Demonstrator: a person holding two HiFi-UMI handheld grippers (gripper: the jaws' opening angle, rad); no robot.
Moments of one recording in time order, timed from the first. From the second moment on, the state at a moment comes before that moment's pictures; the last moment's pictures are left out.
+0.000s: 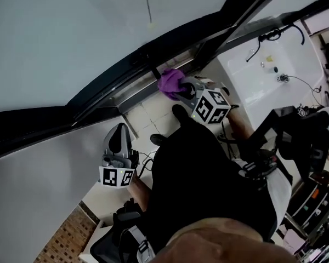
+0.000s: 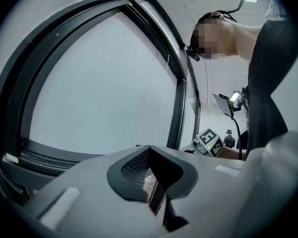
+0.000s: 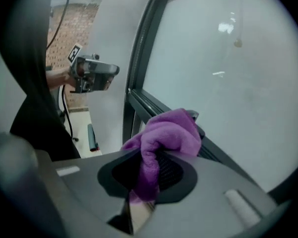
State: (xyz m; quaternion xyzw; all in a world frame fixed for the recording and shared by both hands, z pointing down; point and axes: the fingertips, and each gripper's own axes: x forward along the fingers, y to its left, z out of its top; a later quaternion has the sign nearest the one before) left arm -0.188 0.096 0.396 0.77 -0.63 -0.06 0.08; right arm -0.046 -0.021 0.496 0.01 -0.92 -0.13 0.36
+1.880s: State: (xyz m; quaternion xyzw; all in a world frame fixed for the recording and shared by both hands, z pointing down) left arm -0.130 0.001 0.394 0.80 -0.60 -0.04 0.07; right arm -0.003 -0.290 0.511 0.26 -0.80 -0.29 0.47
